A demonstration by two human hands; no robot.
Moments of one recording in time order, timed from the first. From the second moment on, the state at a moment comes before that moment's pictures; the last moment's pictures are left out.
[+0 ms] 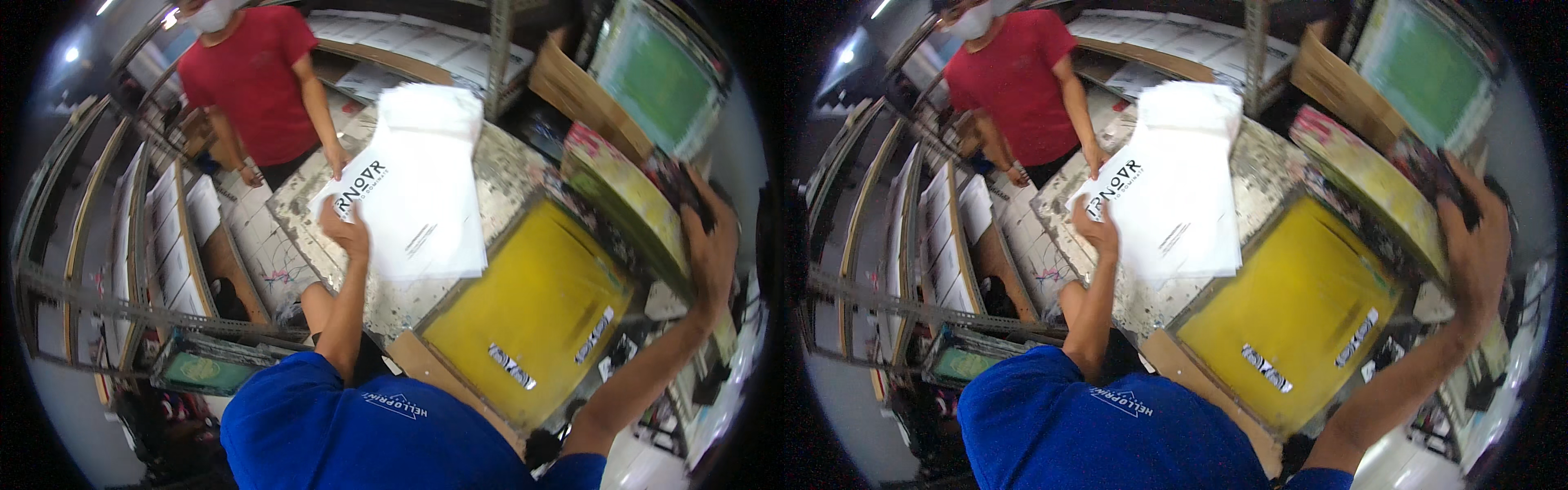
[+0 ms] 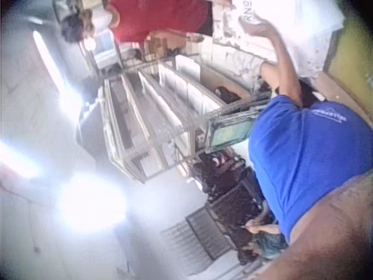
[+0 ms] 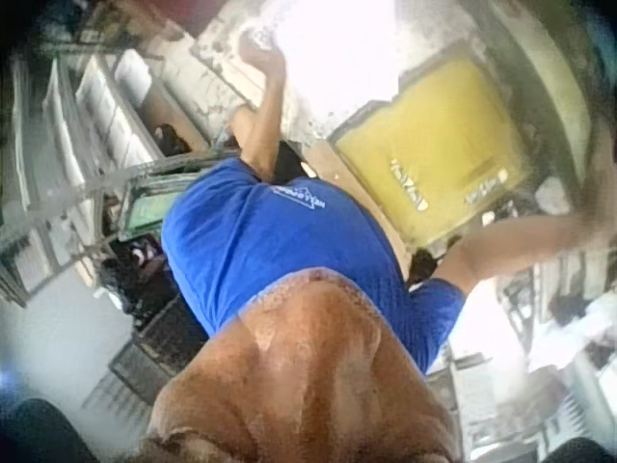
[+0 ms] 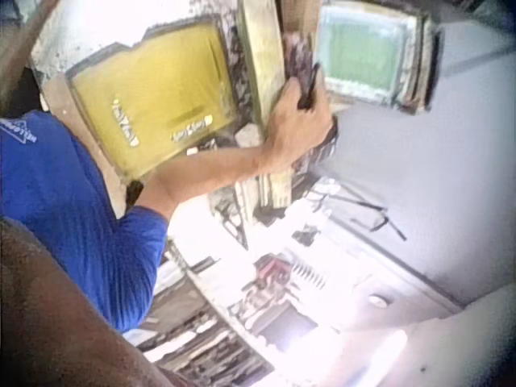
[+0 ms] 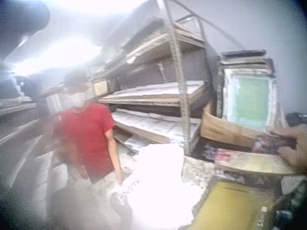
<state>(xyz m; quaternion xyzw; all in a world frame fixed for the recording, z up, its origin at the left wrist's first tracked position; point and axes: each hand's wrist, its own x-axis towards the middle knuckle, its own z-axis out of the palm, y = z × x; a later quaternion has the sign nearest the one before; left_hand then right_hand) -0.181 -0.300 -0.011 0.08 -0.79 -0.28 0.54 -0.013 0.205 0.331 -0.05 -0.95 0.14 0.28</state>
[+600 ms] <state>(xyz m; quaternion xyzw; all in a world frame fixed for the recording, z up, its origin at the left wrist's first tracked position) -0.101 -0.136 -0.068 -0.16 -0.91 -0.33 0.19 -0.020 0.215 0.328 -0.05 -0.92 0.26 0.27</state>
